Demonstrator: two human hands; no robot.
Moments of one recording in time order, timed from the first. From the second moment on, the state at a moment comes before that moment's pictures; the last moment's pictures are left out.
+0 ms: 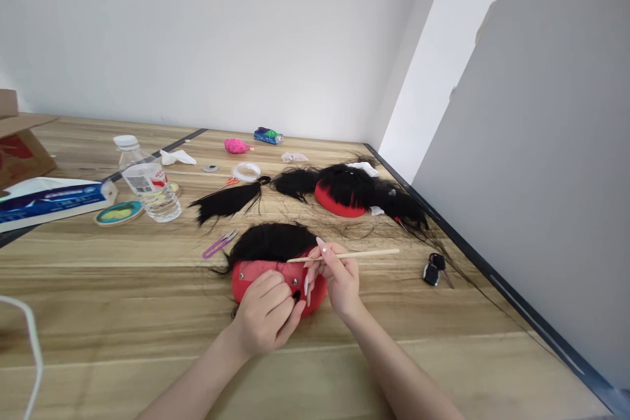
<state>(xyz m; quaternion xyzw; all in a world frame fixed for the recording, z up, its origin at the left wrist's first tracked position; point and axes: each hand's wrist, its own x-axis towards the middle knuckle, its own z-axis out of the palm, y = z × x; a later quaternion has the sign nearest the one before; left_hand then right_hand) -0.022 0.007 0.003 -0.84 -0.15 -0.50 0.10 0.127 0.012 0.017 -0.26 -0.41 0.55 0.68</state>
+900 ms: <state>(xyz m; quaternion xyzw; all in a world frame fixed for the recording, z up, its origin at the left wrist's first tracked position) -0.021 0.005 -0.002 -0.84 -0.16 -0.52 0.08 0.122 0.002 0.004 -0.37 -0.70 0.03 0.61</state>
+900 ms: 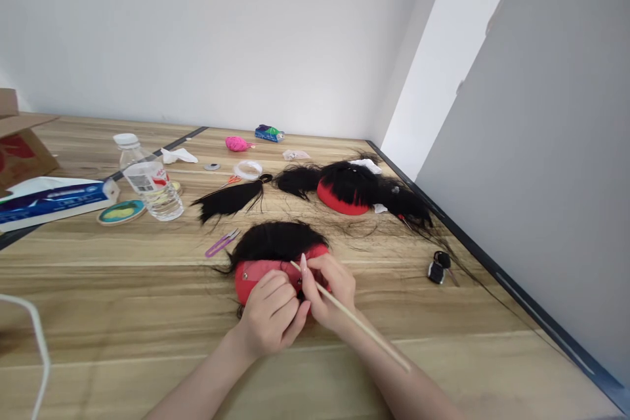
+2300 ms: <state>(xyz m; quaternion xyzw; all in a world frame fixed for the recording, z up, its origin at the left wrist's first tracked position) -0.022 0.011 -0.001 -0.82 -0.17 -0.54 0.09 0.121 -0.003 0.006 -0.42 -0.69 0.08 0.58</state>
